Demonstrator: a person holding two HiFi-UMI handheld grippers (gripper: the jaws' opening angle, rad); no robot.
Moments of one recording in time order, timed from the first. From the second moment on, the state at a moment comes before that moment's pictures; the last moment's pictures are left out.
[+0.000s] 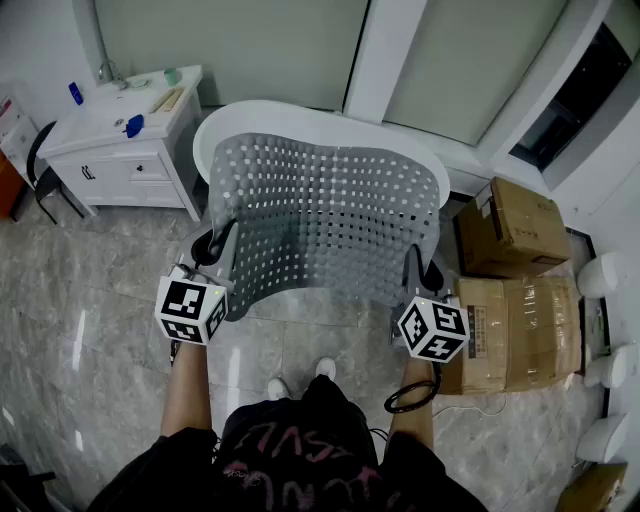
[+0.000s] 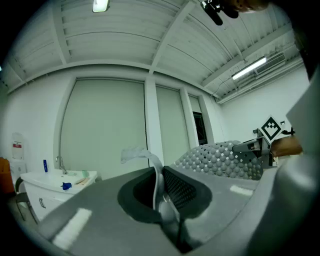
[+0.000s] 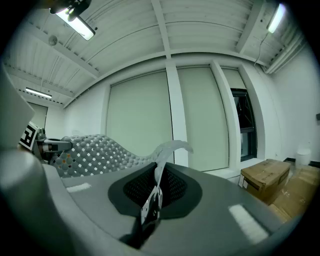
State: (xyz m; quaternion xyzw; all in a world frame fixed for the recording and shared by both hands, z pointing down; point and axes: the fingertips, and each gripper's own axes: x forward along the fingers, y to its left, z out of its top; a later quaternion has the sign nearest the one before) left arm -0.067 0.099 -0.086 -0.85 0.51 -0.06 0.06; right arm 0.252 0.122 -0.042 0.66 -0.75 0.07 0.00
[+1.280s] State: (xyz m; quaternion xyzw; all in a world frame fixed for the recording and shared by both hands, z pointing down) left arm -0.045 0.123 -0.065 -0.87 0.47 -0.08 0.06; right arm 0.239 0.155 -0.024 0.65 -0.76 0.08 0.02
